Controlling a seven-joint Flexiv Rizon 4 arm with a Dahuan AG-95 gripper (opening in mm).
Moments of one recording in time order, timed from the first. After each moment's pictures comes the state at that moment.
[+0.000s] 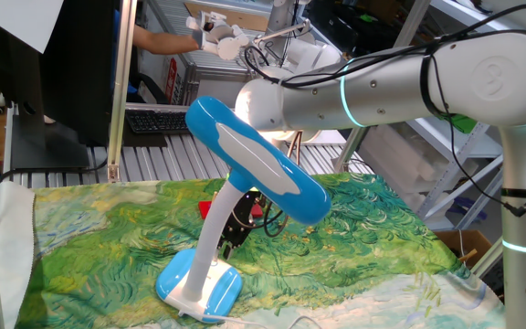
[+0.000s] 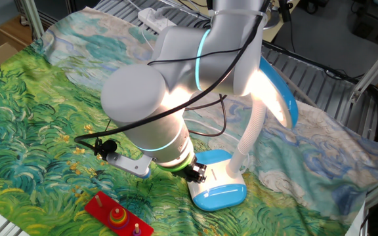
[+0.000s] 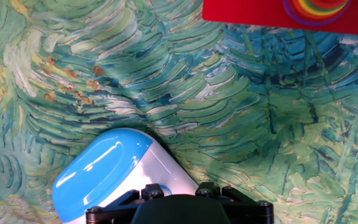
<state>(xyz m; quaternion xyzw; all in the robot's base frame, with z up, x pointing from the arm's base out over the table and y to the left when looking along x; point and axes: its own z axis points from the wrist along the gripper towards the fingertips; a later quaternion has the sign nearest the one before) 0.562 0.119 0.030 0.04 -0.98 -0.10 0.14</state>
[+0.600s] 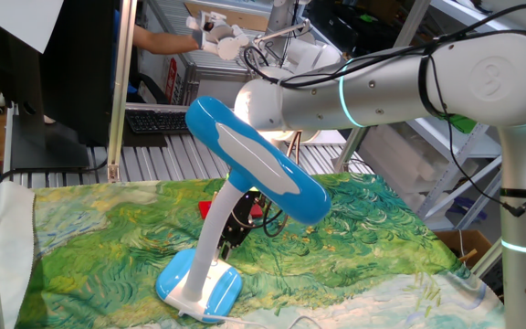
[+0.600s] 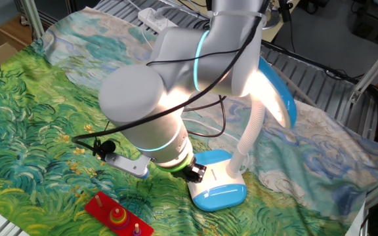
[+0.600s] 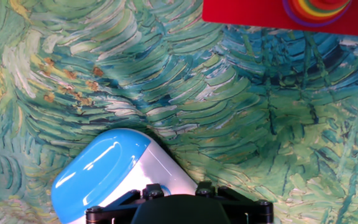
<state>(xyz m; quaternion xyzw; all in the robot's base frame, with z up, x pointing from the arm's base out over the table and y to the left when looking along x) 0.563 0.118 0.031 0.05 -0.98 -0.10 0.14</state>
